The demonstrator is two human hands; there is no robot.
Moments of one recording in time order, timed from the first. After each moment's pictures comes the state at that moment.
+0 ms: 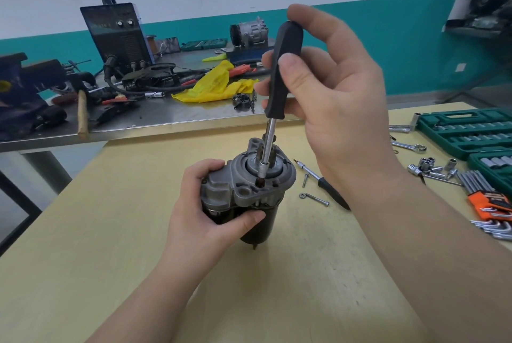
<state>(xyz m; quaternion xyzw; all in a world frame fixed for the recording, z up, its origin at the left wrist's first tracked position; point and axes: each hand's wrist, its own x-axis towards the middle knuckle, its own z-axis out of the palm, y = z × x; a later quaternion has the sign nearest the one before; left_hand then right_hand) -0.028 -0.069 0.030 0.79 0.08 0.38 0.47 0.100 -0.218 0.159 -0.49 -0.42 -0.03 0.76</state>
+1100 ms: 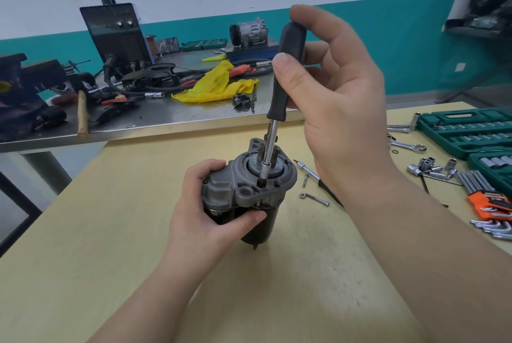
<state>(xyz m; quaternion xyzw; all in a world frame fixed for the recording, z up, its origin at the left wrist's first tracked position) -0.027 -0.069 0.030 0.79 0.08 0.38 0.47 0.098 -0.213 0.159 -0.49 -0.40 -0.07 0.77</state>
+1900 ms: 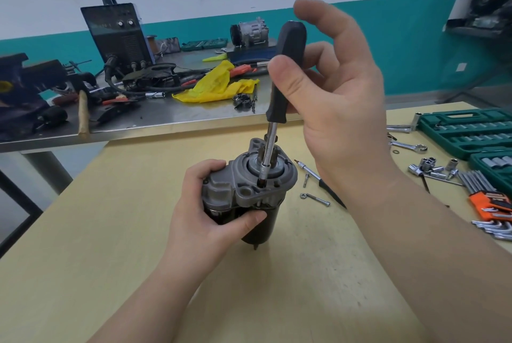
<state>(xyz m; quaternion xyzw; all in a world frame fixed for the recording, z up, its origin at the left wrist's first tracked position) -0.027 -0.069 0.030 0.79 0.08 0.38 0.48 0.097 -0.214 0.159 -0.49 -0.43 -0.06 0.76</state>
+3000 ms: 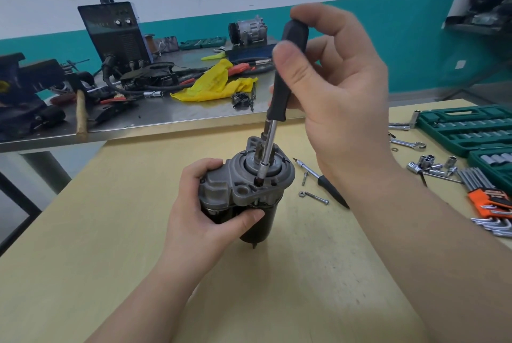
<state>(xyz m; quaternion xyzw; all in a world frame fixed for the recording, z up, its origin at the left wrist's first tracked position) -0.027 -0.071 0.031 0.79 0.08 0.38 0.48 0.101 -0.215 0.160 -0.49 -0.42 -0.10 0.76</state>
